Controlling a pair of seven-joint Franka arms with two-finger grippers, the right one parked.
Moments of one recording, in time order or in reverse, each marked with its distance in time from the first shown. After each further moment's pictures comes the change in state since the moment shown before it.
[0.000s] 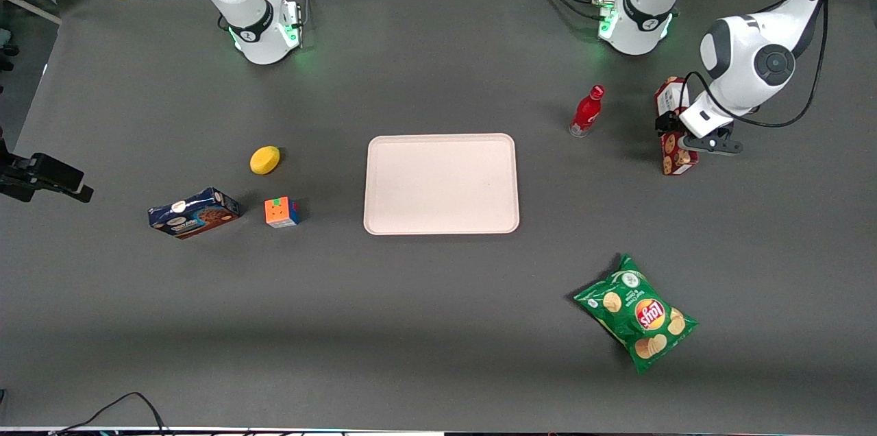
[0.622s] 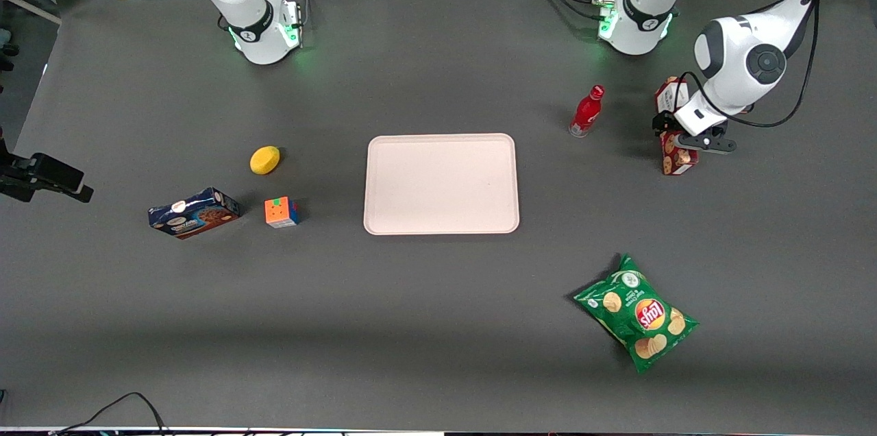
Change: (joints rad) arm 0.001 0.028 0.000 -0.034 0.000 0.075 0.021
